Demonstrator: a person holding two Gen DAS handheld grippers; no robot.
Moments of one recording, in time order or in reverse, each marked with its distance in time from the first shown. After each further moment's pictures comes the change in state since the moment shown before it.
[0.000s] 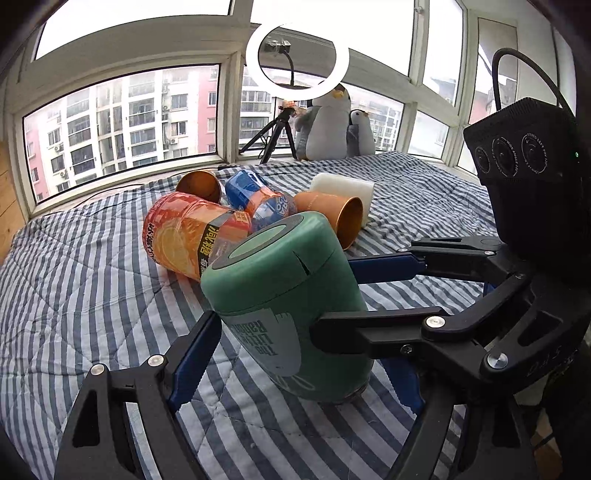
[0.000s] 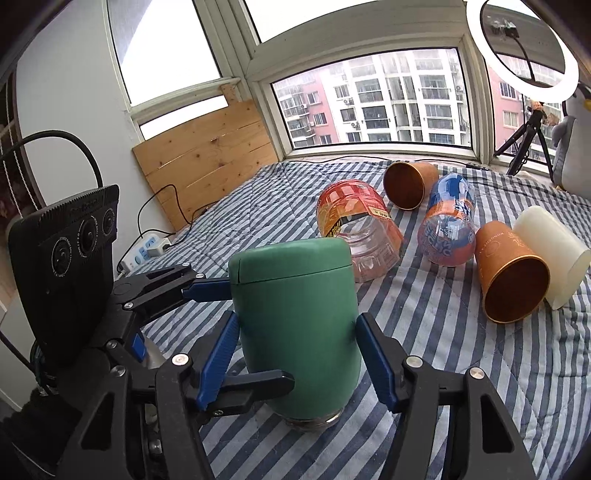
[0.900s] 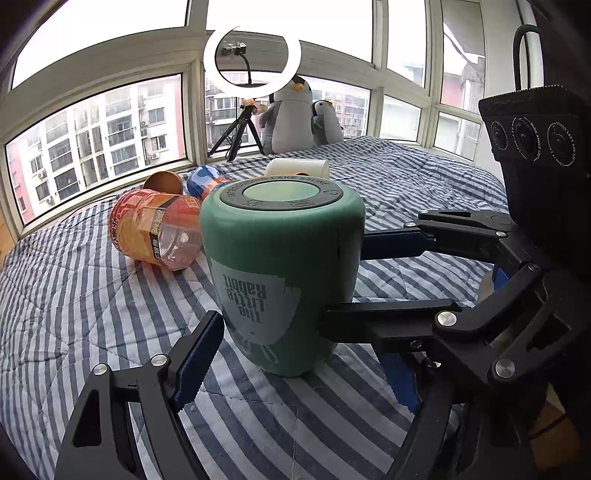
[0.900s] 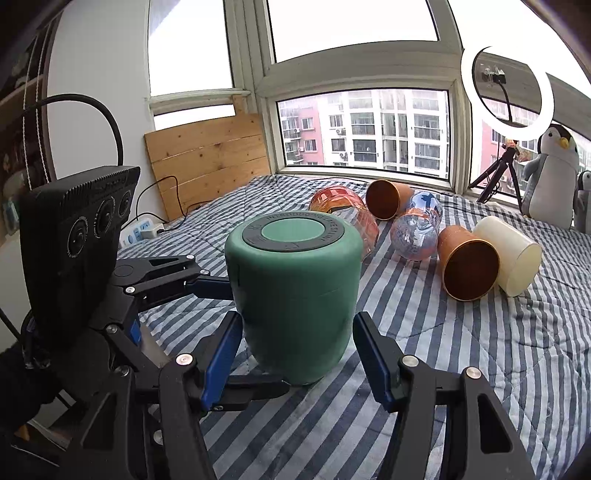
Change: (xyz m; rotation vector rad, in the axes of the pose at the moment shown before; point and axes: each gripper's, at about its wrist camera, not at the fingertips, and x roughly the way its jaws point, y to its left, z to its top) left arm -0.021 -0.039 -0.045 0.093 -0.006 -0.043; right arm -0.042 0.024 -0.051 -0.122 -0.101 -0.128
